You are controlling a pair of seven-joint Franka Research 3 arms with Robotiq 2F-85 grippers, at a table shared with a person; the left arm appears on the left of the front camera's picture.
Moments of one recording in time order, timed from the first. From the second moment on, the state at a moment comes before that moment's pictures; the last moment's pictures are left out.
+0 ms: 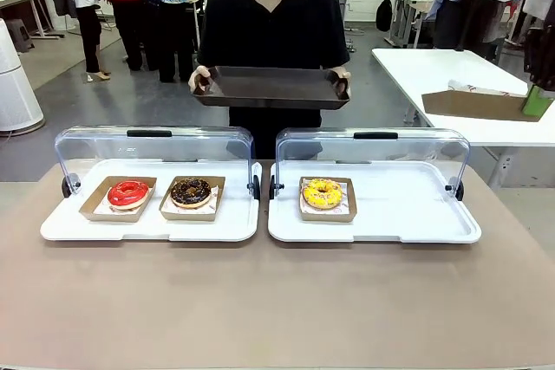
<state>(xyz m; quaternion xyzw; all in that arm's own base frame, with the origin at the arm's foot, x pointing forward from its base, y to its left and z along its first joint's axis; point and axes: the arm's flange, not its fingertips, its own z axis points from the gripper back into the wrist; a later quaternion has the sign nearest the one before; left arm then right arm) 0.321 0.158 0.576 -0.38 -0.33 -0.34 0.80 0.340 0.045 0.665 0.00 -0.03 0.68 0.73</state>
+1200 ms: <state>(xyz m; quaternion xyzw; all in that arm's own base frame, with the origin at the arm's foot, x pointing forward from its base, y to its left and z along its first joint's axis) 0.321 0.158 0.576 -0.38 -0.33 -0.34 0.80 0.338 0.045 0.666 0.00 -0.03 0.68 0.73</state>
